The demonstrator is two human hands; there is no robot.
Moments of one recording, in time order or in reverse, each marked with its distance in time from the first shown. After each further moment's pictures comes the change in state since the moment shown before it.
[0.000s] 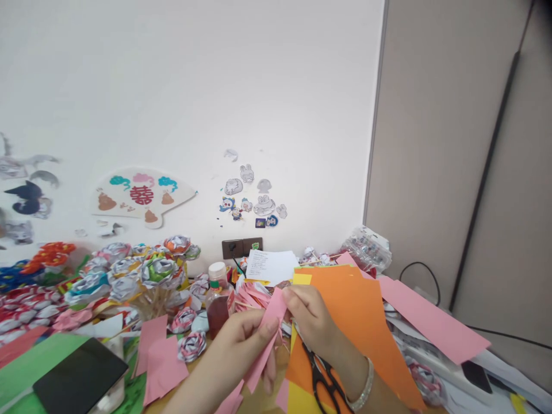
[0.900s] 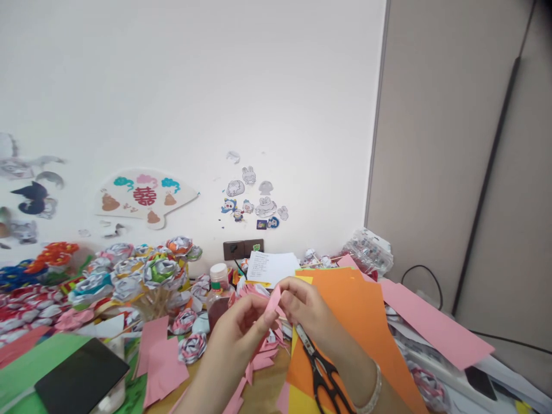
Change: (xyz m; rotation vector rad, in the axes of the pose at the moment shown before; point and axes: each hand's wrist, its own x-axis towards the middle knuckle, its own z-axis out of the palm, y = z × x) left_hand 0.004 -0.002 -0.002 0.078 0.276 0.270; right_hand 0.004 -0.006 -0.002 0.418 -0.096 0.248
